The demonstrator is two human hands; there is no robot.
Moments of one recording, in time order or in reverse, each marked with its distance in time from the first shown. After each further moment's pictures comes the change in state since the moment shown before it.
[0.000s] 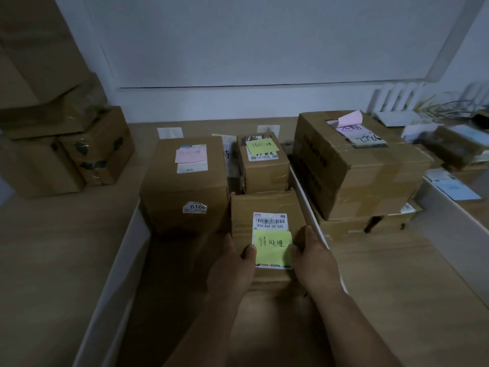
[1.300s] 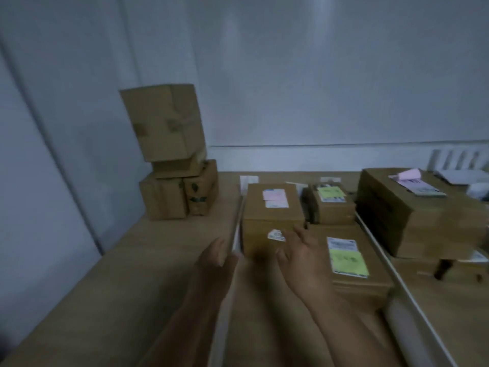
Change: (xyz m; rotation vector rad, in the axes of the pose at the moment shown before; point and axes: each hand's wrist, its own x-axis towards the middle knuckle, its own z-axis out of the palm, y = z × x) left_hand -0.108 -0.100 -0.217 -0.198 0.366 0.213; right_hand -0.161 -0.167 0.004 -0.023 0.104 -0.595
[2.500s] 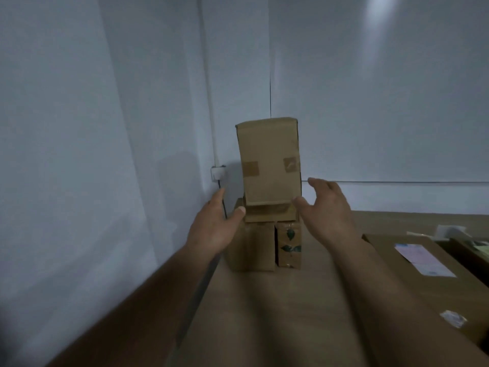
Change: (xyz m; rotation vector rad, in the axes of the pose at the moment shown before) left_hand 0.266 -0.082 -0.300 0.055 0.085 0.250; right_hand 0.200 -0.320 0.107 0.201 0.216 -0.043
